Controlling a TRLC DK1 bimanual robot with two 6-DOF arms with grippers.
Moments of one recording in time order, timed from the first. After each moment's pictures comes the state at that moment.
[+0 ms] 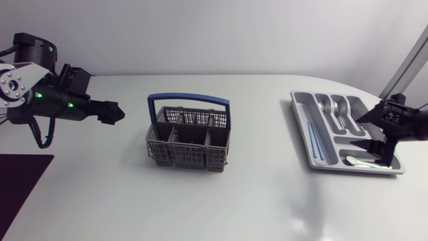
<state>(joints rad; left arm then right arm) 0.03 1.44 1.00 -0.44 0.21 0.20 -0.43 1.42 0.90 -0.48 -0.43 -1.49</state>
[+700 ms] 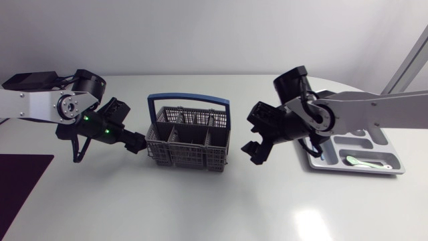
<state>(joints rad) -0.09 1.67 0.95 -0.38 0.22 0.33 0.41 1.65 0.94 -0.22 -0.18 -0.61</state>
